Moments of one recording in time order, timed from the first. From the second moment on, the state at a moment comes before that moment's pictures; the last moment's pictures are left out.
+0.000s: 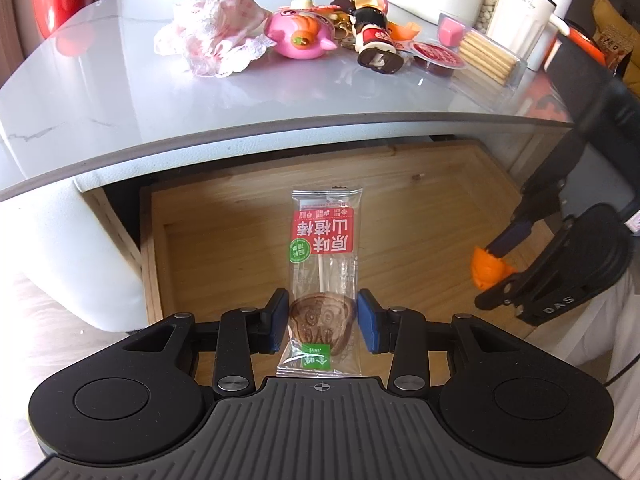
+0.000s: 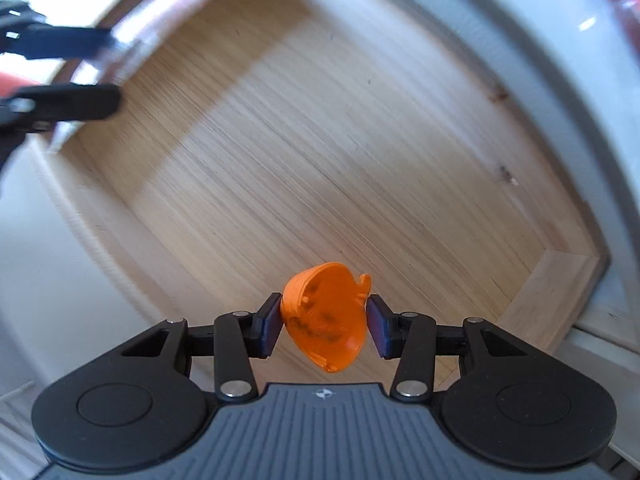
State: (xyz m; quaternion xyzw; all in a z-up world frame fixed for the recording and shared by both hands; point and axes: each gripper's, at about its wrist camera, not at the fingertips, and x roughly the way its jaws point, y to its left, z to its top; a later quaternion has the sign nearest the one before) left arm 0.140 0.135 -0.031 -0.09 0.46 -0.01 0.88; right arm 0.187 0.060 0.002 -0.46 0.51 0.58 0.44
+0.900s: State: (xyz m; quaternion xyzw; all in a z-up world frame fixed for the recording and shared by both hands) left arm 0.290 0.167 0.110 -0.10 0.36 0.10 0.92; right arm 0.255 -0.055 0.072 -0.09 0.41 0.60 0.68
